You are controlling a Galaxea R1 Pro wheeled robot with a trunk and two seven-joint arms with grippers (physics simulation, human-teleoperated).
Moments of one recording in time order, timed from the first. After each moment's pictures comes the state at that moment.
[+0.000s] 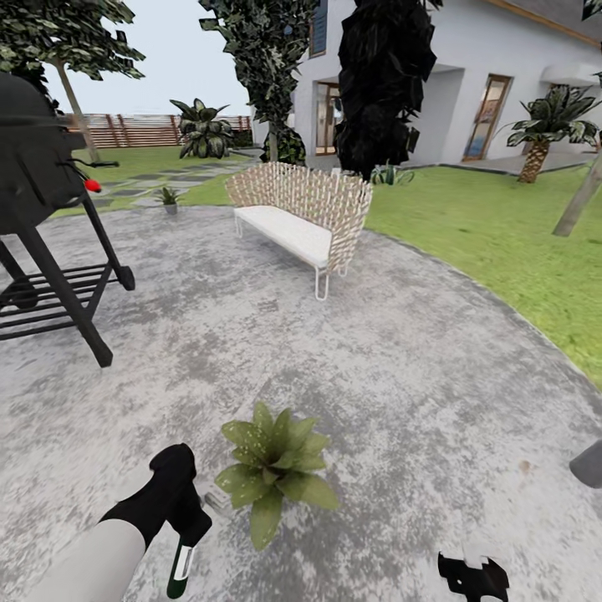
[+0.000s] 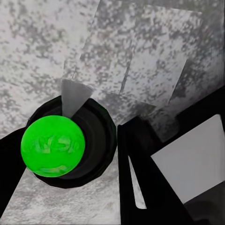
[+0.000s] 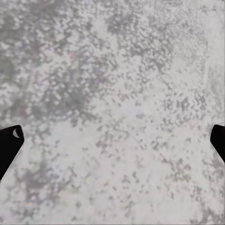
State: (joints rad) left arm -0.64 0.03 -0.06 -0.70 -1.12 0.93 -1.17; right arm -0.50 -0.13 -0.15 -0.04 0.11 -0.31 -0.18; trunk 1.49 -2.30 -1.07
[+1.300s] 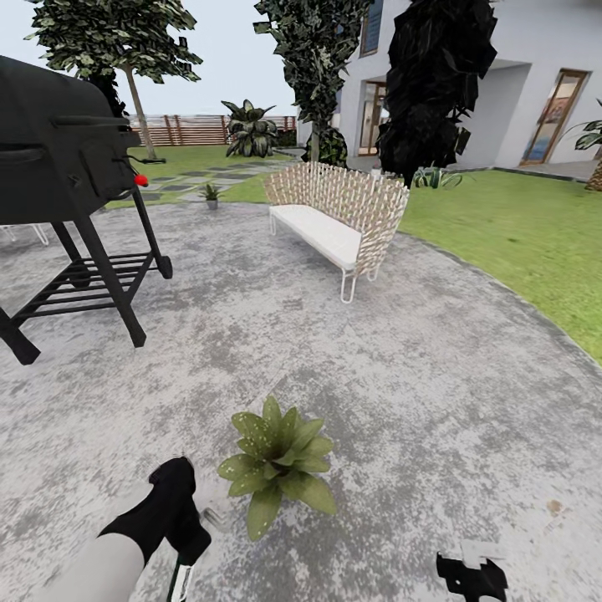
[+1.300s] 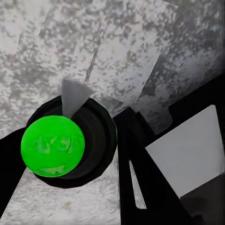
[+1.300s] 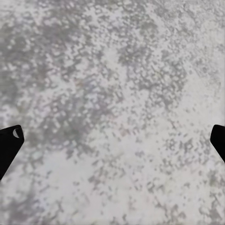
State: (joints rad) left arm -0.60 0.02 -0.06 -0.68 -1.11 0.93 -1.16; right arm -0.50 -0.12 -0.15 -0.04 0.11 -0.31 -0.18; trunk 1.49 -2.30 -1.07
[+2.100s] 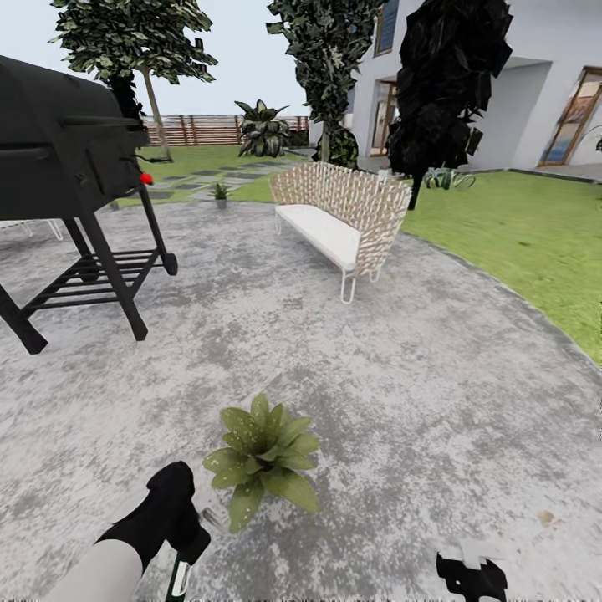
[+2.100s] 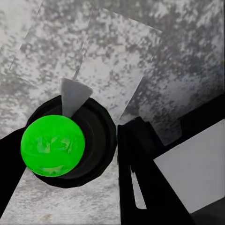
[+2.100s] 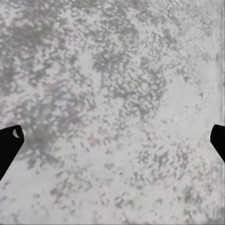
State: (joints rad) left arm -0.58 0.02 -0.05 -0.69 -1.02 0.93 -1.03; right arm -0.50 -0.12 -0.15 -0.04 0.11 -0.31 -0.18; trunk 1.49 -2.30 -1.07
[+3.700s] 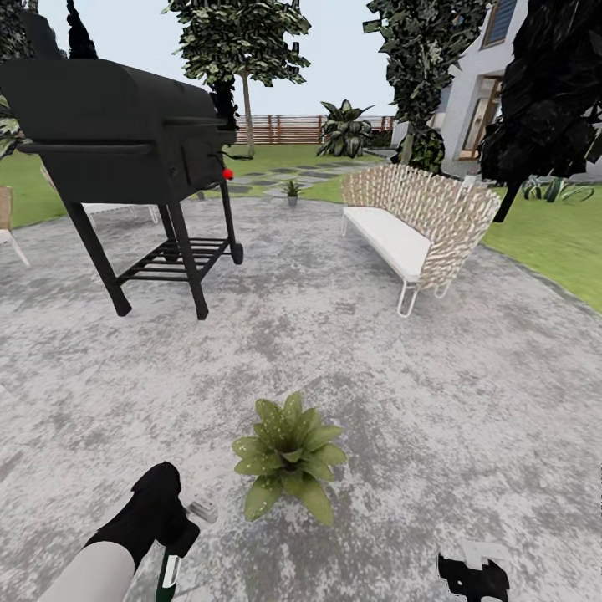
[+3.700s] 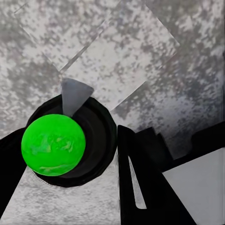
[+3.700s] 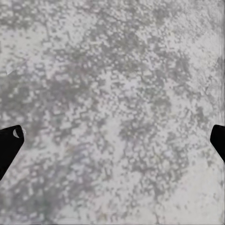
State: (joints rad) left arm -0.57 0.02 0.10 -0.70 -1.02 0.92 -0.91; right arm -0.50 -0.13 -0.15 -0.04 0.11 -0.31 -0.18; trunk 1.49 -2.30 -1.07
